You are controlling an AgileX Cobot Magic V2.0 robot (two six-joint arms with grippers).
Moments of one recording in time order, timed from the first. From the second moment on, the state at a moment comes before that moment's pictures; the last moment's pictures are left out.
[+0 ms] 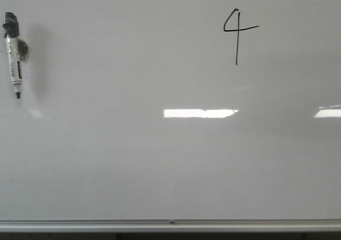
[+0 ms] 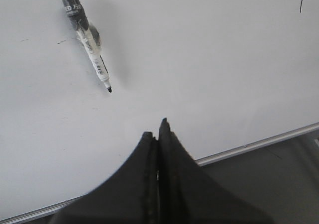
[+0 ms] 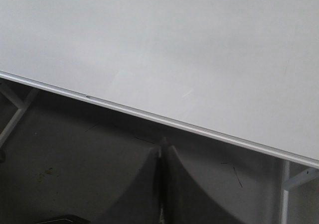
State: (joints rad) left arm -0.57 0.60 -0.76 0.31 0.82 -0.41; right arm 0.24 0.30 -0.73 0.08 1.10 -0.01
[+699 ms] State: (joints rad) left arm -0.01 0.07 -0.20 -0.17 0.30 0.25; right arm 0.24 0.30 -0.73 0.08 1.10 -0.01
